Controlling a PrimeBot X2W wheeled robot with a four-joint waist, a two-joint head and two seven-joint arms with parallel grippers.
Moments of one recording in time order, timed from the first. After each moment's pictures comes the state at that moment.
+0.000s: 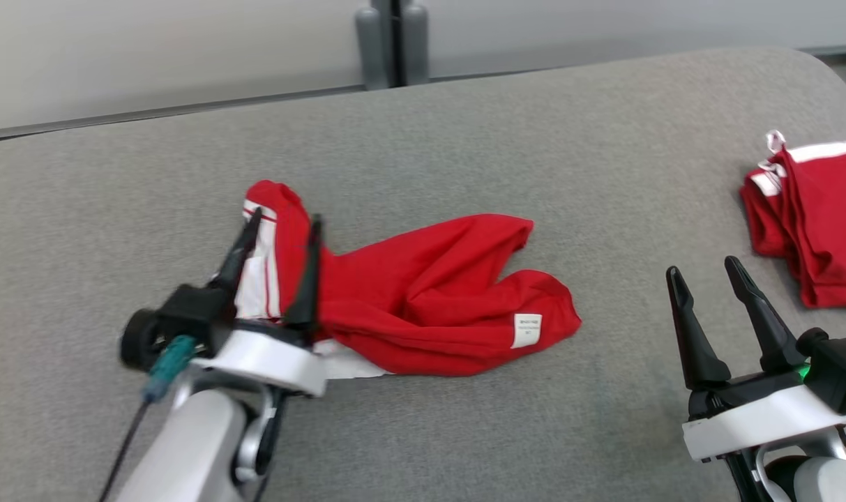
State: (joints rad) left arm -0.36 0.15 -0.43 0.23 -0.41 0.11 -0.26; right arm -0.06 -0.15 0.11 -0.08 0.27 0.13 -0.03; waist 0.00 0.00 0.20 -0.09
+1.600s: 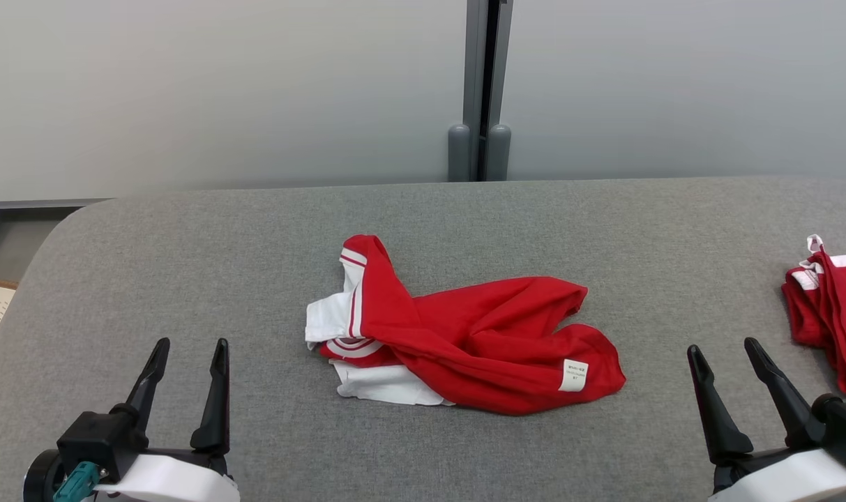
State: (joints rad) left arm 0.04 0.32 -0.25 0.00 -0.46 0.15 -0.19; right arm 0.15 -0.15 0.04 -0.17 0.26 0.13 0.10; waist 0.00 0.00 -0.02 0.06
